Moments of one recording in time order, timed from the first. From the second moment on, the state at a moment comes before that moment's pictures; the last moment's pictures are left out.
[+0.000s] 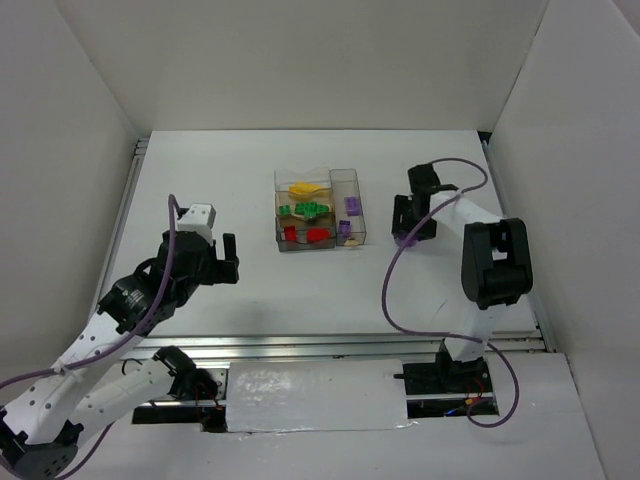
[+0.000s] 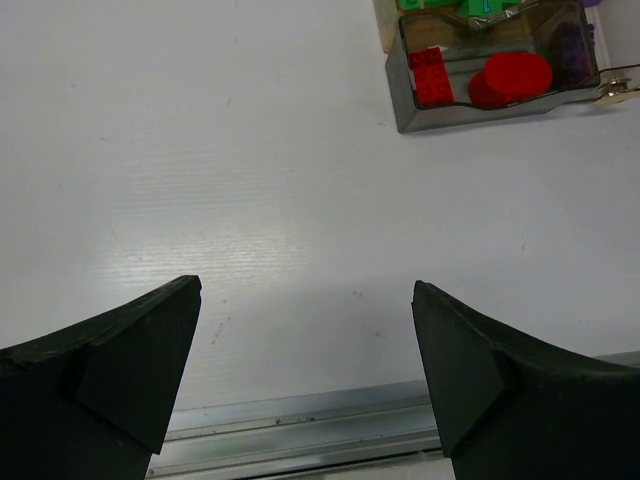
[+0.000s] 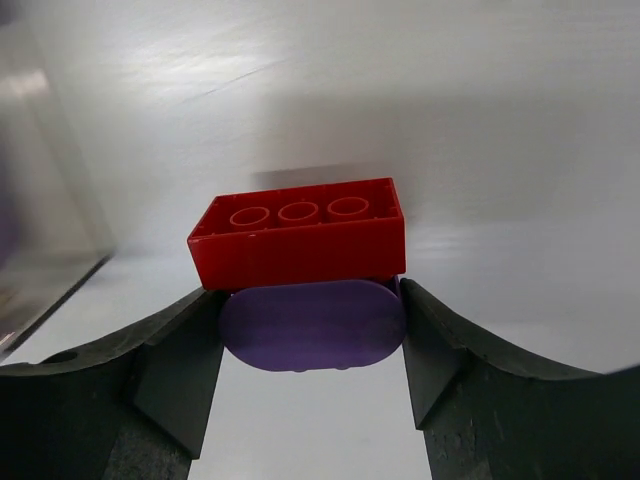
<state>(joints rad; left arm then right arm) -0.62 0.74 0.90 -0.78 -0.41 -0.38 0.09 1.81 1.21 -0.55 0.05 0.25</state>
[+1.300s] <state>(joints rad) -0.61 0.87 0.95 -0.51 0.07 -0.69 0.96 1.10 0.94 -0.28 0.02 0.07</state>
